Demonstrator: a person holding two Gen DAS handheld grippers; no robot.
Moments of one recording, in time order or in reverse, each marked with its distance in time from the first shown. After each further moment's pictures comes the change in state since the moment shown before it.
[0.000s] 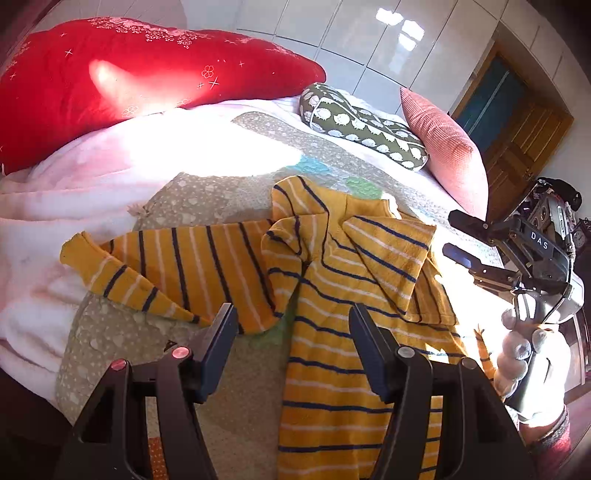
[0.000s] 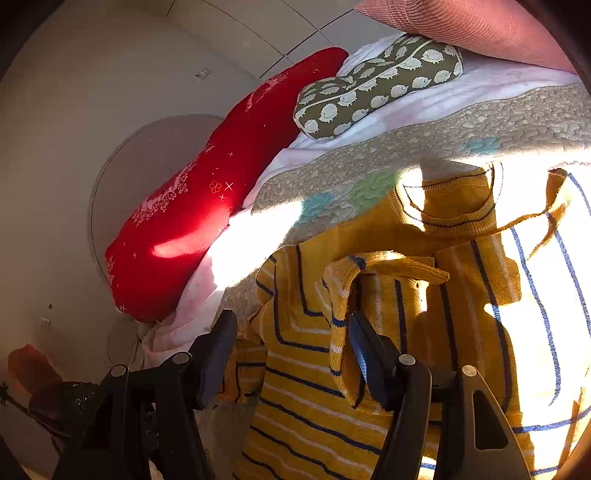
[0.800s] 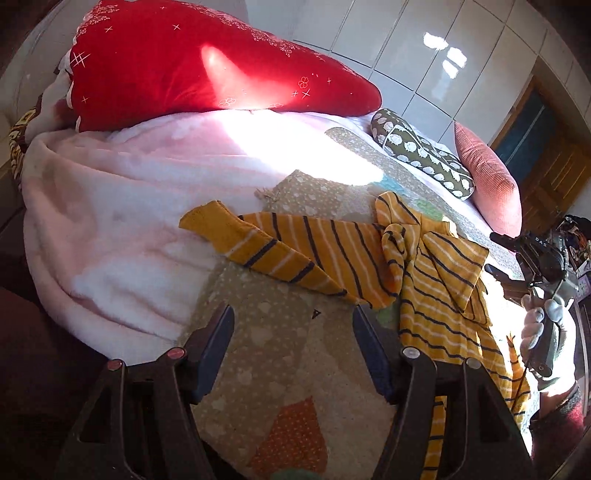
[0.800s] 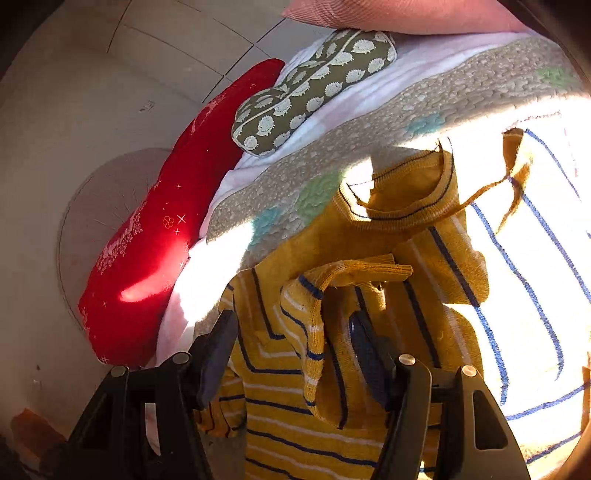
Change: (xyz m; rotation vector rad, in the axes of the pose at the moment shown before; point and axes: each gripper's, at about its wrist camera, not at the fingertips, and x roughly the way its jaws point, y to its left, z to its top) left arm -0.054 0.114 -0.035 -0.135 -0.051 0.108; right arm 0.016 -0.041 0.013 0.272 -0.072 -0.122
